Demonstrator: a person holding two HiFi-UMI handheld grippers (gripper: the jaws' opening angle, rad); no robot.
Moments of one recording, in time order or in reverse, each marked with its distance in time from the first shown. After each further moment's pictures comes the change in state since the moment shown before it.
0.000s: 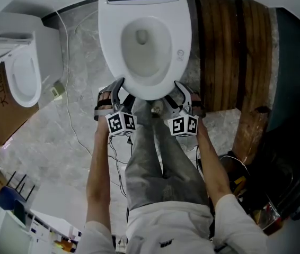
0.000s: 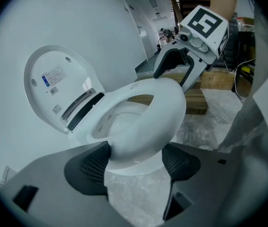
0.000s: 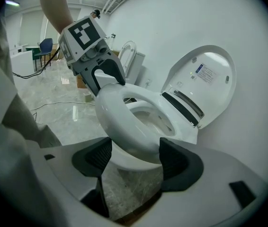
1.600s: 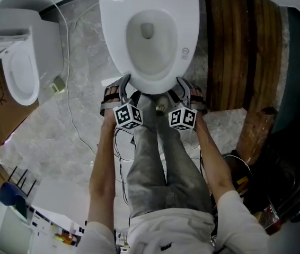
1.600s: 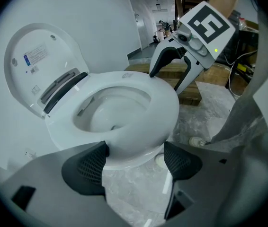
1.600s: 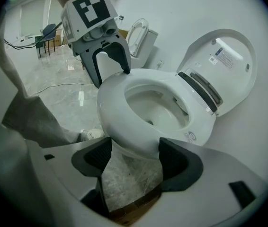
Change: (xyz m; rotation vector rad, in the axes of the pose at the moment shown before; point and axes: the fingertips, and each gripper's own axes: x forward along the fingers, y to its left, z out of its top) left arm 0.072 -0.046 -0.051 -0.004 0.108 -0.129; right arm 0.074 0.037 -0.065 -0.070 0.181 0.056
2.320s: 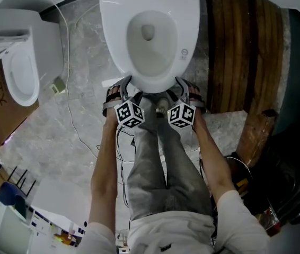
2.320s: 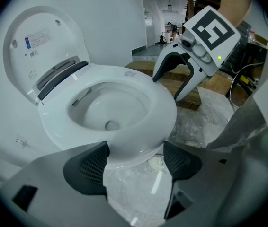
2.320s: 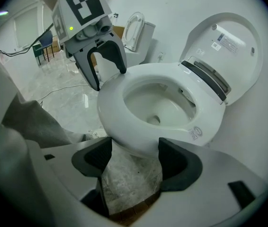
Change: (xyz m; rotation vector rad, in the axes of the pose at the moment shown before) left arm 0.019 -0.010 -0.006 -0.105 0.032 -0.069; right arm 0.022 0.007 -0.009 0.062 0.039 0.081
